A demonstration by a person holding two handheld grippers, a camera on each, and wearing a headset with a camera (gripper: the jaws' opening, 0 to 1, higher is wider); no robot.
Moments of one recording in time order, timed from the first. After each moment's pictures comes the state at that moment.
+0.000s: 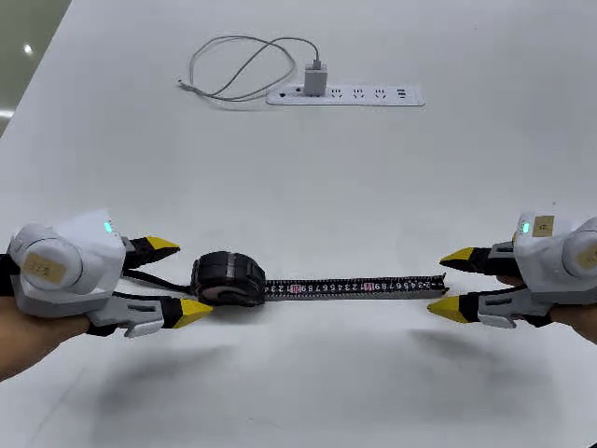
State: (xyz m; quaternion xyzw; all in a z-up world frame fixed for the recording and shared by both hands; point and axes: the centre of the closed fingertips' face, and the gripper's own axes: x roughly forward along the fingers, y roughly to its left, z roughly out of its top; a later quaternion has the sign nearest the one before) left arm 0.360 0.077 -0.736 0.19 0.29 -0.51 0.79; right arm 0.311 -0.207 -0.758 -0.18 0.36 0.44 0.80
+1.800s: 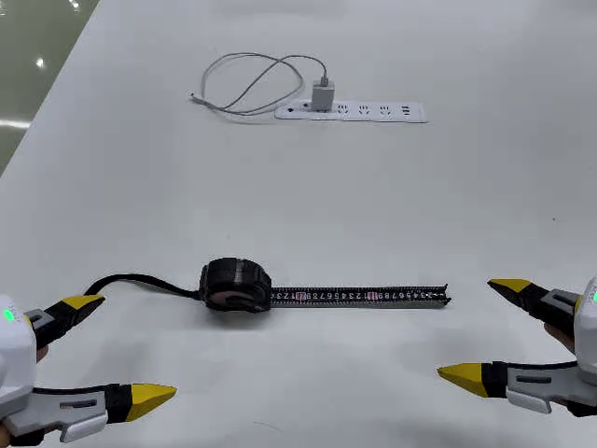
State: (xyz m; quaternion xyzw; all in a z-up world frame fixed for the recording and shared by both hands) left arm 0.295 0.139 -0.727 0.11 0.31 -0.43 0.84; right arm 0.263 -0.203 -0.723 -0.13 0.32 0.36 0.87
